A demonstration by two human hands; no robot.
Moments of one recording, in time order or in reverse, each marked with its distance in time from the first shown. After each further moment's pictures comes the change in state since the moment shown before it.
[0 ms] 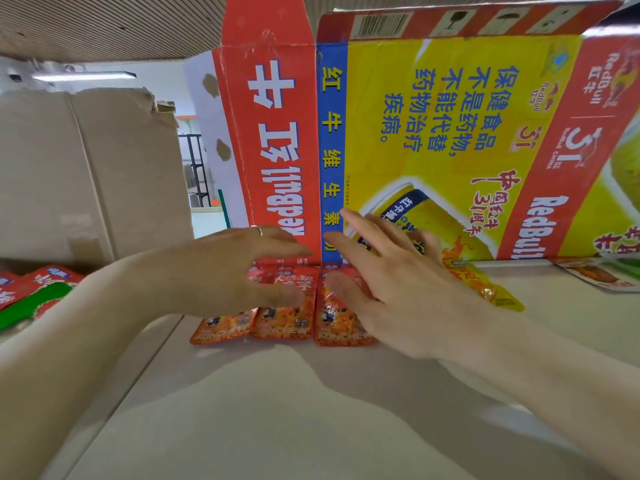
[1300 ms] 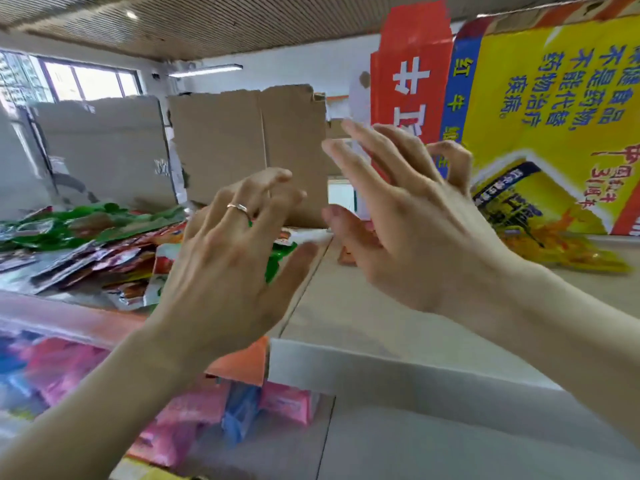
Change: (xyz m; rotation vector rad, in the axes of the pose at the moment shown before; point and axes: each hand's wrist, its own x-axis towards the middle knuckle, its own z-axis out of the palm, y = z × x) left_hand -0.194 0.048 -0.008 0.356 0.653 -0.278; right_hand -0.032 -0.147 -0.048 0.022 0.436 -0.275
